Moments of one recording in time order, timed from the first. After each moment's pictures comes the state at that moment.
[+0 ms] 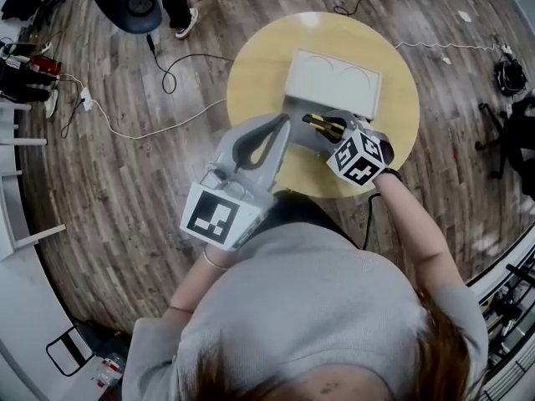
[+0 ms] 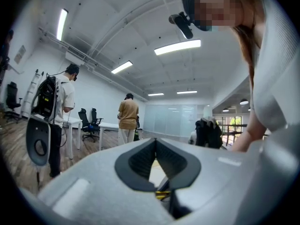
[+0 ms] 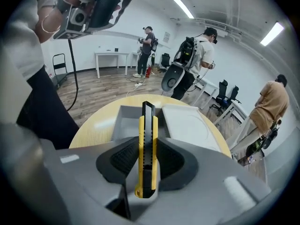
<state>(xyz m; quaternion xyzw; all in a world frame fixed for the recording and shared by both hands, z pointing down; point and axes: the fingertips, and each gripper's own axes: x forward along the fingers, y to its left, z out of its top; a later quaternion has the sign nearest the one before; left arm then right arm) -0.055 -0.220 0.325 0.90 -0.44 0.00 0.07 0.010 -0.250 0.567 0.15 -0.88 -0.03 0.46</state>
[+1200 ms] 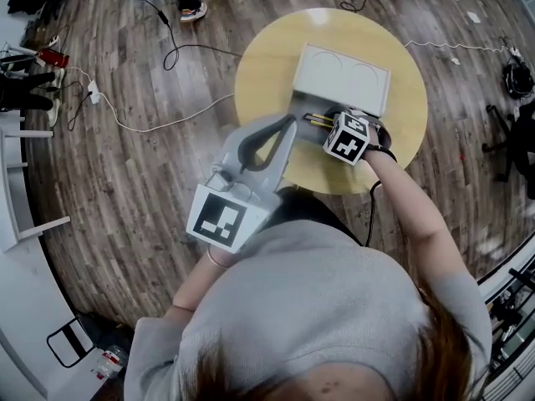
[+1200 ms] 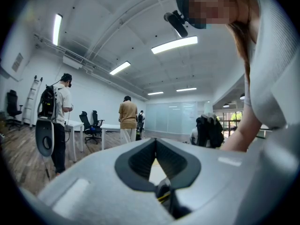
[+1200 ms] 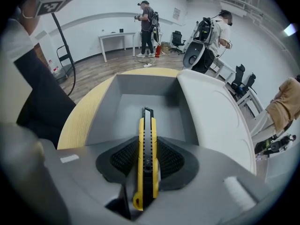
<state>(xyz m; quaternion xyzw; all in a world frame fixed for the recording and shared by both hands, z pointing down) -0.054 -0.210 0.325 0.89 -0.45 0.02 0.05 0.012 -0.255 0.641 0.08 -0.82 0.01 0.57</state>
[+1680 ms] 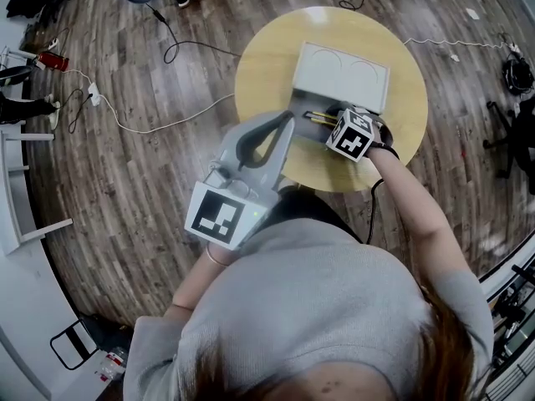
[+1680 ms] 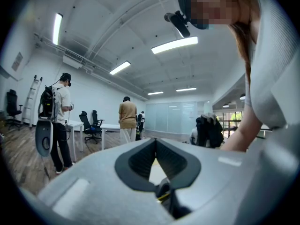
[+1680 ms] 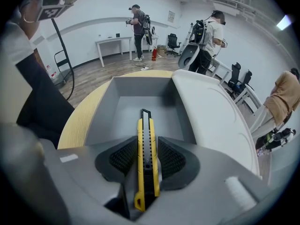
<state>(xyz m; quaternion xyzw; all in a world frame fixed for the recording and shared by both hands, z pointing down) -0.058 -0.213 0.324 0.89 -0.45 0.02 0.05 0.013 -0.259 0.640 0.10 -0.83 0.02 0.54</state>
